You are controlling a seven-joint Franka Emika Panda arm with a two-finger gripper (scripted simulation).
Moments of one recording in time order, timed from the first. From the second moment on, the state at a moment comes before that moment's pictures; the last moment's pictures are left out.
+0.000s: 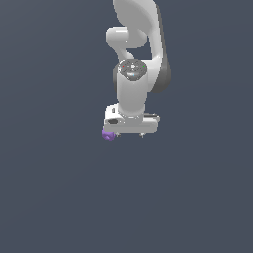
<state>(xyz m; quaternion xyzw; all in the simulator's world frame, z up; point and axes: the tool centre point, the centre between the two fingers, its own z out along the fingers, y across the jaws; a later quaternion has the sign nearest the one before) 0.000 0.014 0.167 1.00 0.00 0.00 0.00</state>
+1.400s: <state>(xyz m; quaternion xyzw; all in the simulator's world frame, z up) -0.037 -0.038 0.139 1.00 -0.05 0.00 0.00</state>
